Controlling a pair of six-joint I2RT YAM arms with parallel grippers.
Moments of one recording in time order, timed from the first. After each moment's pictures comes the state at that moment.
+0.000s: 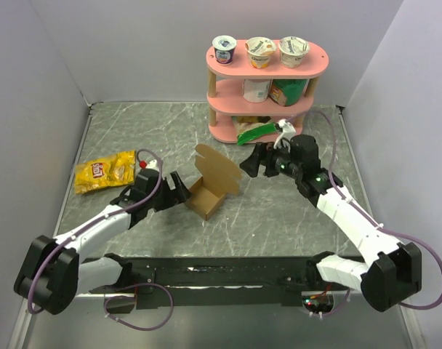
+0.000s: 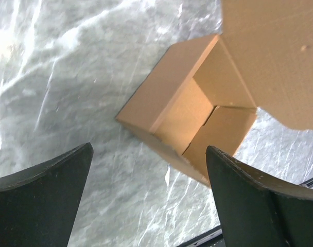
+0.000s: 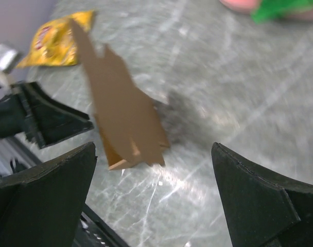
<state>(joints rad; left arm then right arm) -0.45 1.15 0.54 -0.09 0.09 -0.76 0.39 1.12 0.89 -0.20 -0.29 0.41</state>
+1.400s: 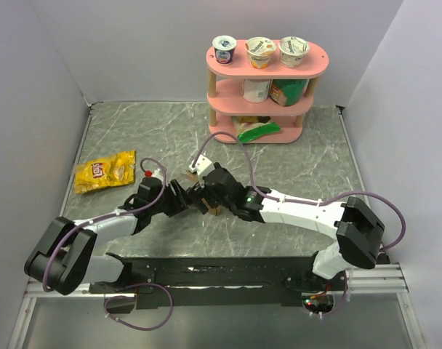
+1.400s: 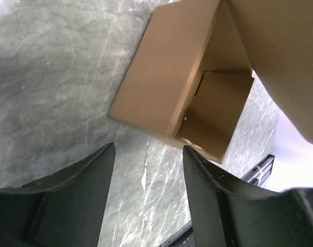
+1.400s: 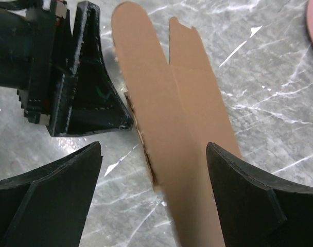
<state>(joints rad) -0.45 1.29 0.38 0.29 0.27 -0.93 1.03 1.51 1.04 -0.12 0.27 0.05</state>
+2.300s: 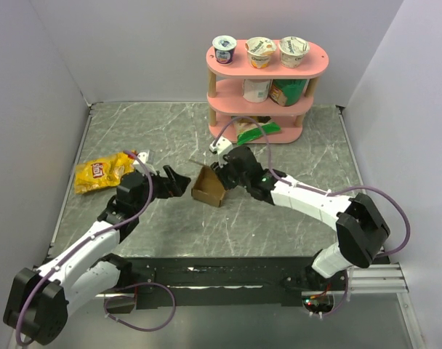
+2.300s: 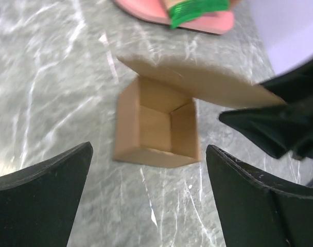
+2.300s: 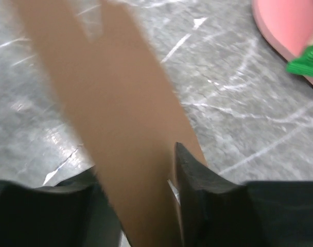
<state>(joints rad) -0.42 0.90 0.44 0.21 0.10 -0.57 0.80 1.50 1.03 -0.11 0.12 -0.04</state>
